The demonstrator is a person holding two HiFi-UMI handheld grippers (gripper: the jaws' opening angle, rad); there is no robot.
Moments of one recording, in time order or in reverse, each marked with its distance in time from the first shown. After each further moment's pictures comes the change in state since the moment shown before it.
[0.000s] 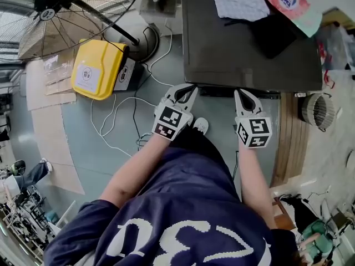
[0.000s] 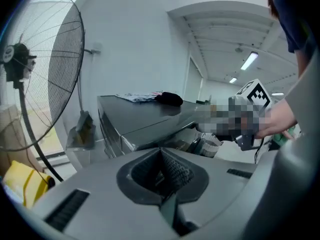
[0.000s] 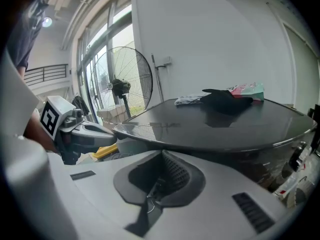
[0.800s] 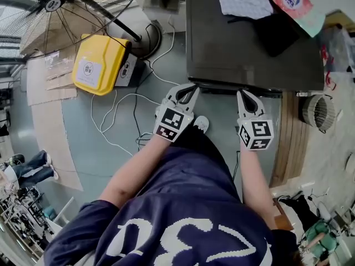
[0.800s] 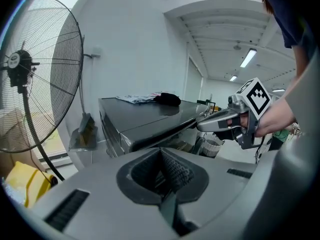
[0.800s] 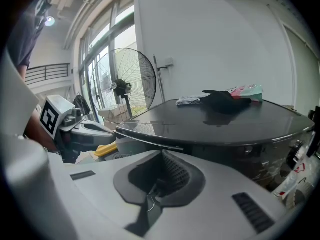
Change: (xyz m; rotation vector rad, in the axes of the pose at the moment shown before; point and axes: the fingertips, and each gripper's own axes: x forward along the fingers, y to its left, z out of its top) left arm -0.011 -0.009 -0.004 0.008 -0.013 0.016; right arm -0.011 0.004 -0.007 -0.016 -0.004 0.006
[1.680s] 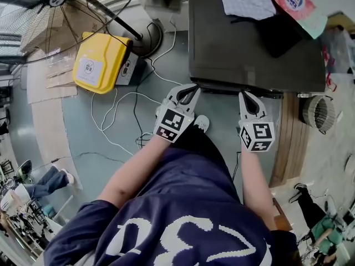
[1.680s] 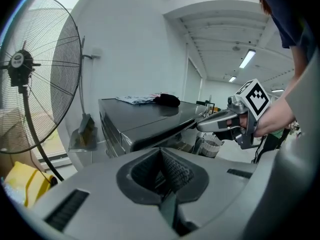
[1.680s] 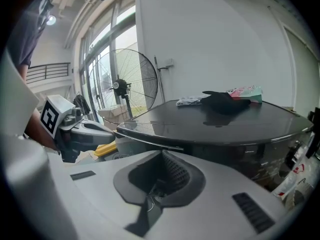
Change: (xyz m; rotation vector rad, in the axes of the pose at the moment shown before) left arm -0.004 0.001 0.000 0.004 -0.010 -0.003; right arm -0.002 0.002 0.000 -0.009 -0.006 -0.004
